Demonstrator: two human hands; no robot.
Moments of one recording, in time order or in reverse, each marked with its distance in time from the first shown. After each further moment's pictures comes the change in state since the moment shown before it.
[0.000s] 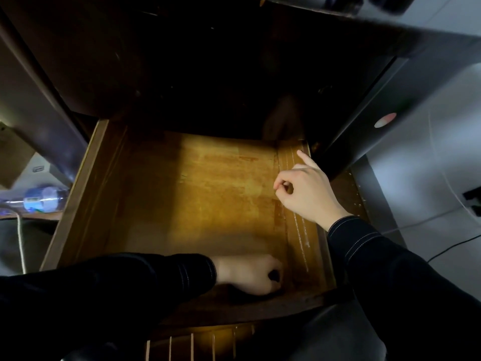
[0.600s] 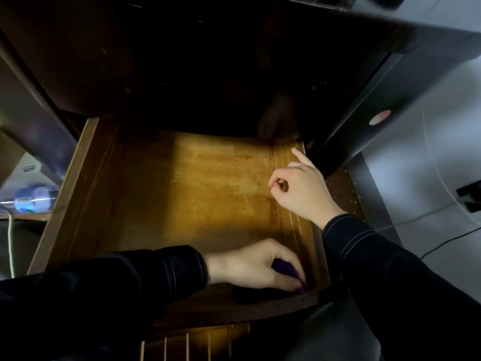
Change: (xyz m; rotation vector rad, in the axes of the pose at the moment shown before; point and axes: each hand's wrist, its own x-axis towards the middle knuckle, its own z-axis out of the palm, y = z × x) left_hand -0.009 0.009 -0.009 -0.465 0.127 0.313; right_hand 0.001 0.001 0.001 0.024 0.009 -0.006
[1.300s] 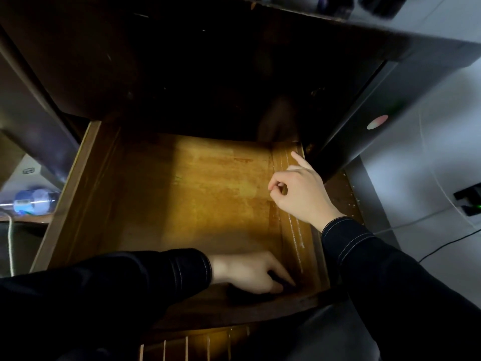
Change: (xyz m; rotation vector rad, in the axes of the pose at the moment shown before) left_hand 0.007 -0.015 0.000 0.222 -0.144 -0.247; right_hand 0.001 -0.003 0.000 0.004 -0.005 0.004
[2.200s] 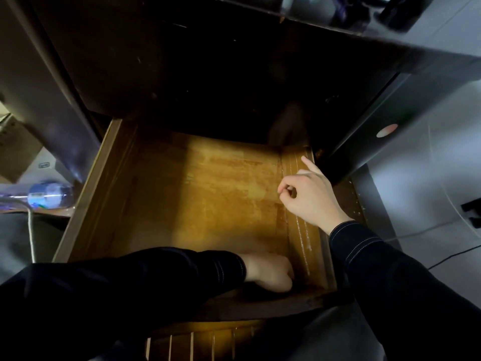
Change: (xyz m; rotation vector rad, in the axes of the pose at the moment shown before) left_hand 0.034 -0.001 0.011 0.206 -0.019 -0.221; right_hand 0.000 0.002 0.003 -0.064 -0.011 -0.011
